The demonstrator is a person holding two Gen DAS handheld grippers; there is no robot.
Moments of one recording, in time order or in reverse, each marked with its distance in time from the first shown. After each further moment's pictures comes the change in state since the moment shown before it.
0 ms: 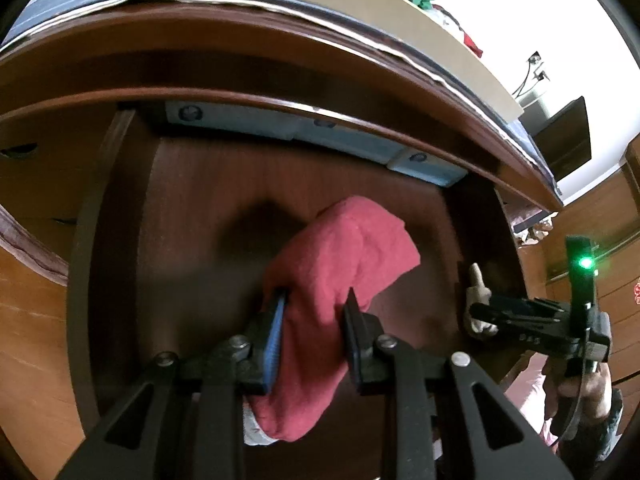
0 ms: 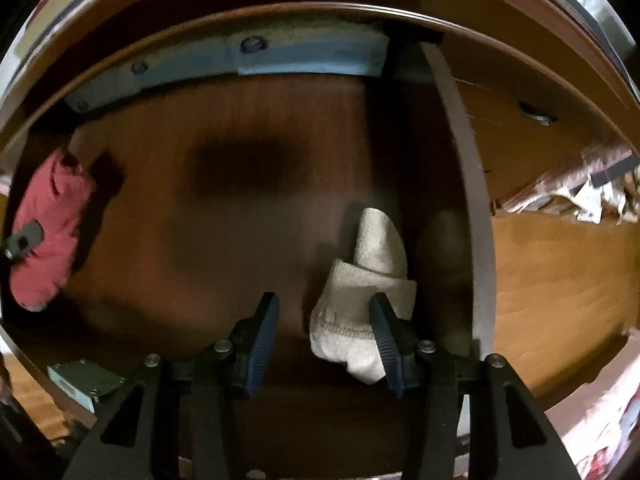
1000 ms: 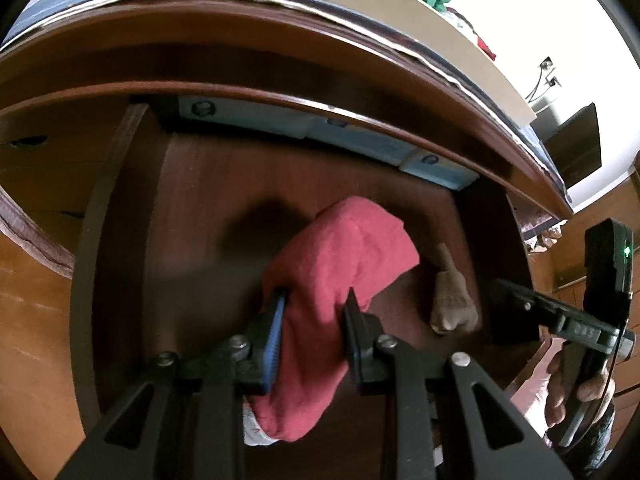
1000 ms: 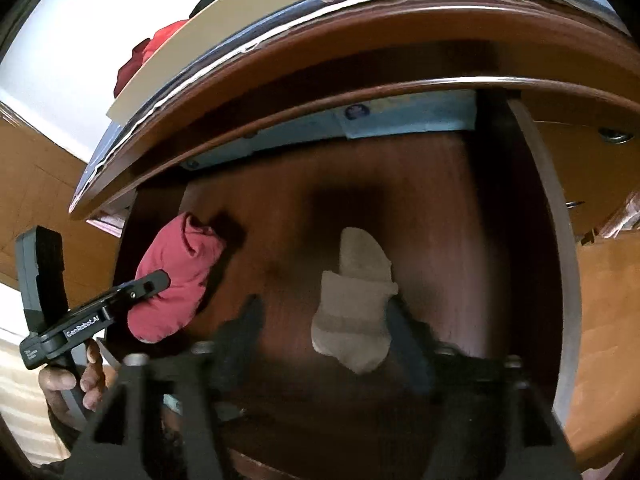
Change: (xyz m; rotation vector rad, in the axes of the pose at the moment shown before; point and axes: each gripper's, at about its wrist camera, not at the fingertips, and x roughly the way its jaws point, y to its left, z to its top) left arm 0.006 -0.003 0.000 -0.035 -0.002 0.042; right arm -0.031 0.007 0.006 0.050 -0.200 0.430
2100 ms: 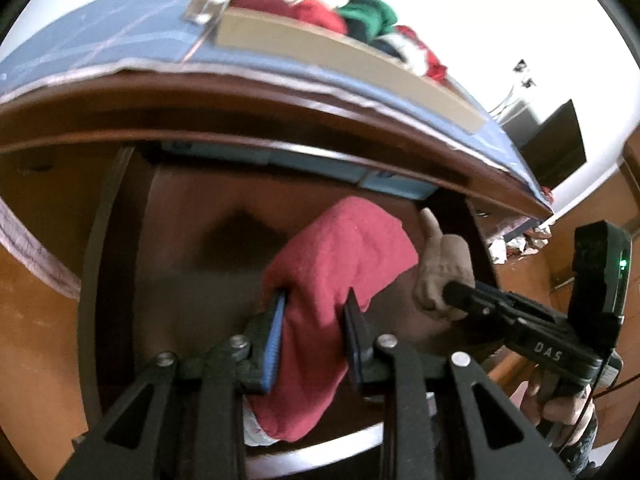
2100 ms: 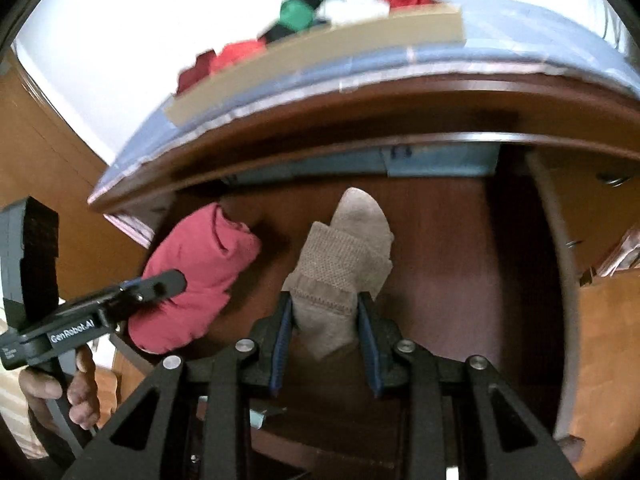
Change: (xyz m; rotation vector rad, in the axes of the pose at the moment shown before) left arm -0.039 -0.037 -0.007 0.068 -0.092 -0.030; right arm -0.035 0.033 -0.019 -0.099 -0.158 0.015
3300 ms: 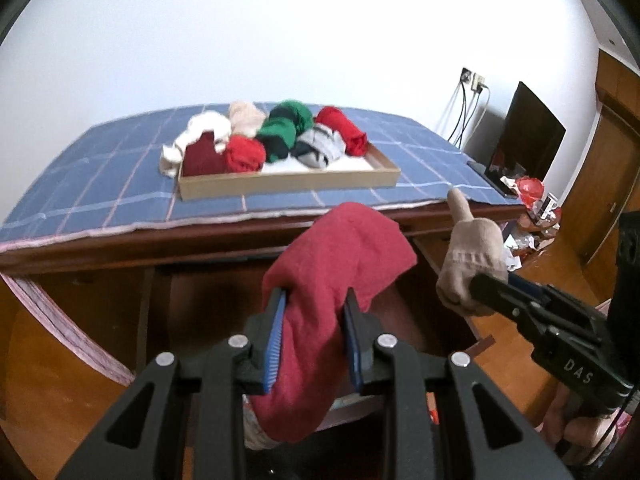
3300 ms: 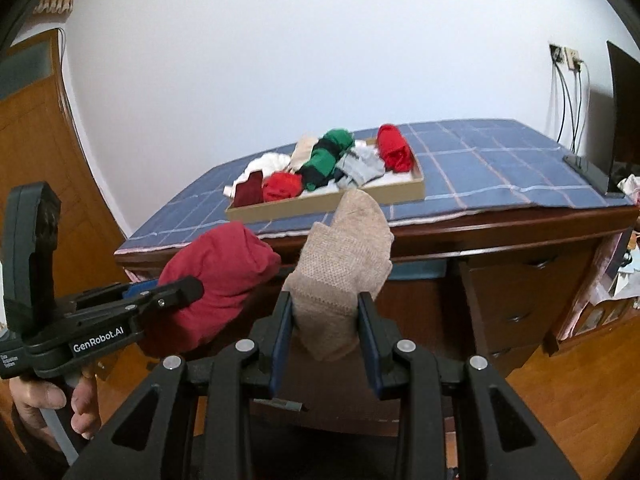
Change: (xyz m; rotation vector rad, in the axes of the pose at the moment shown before) left arm -0.094 -0.089 -0.008 0.246 -0.278 0.117; right arm -0.119 0.053 -0.031 -0.088 -0.402 -0.082
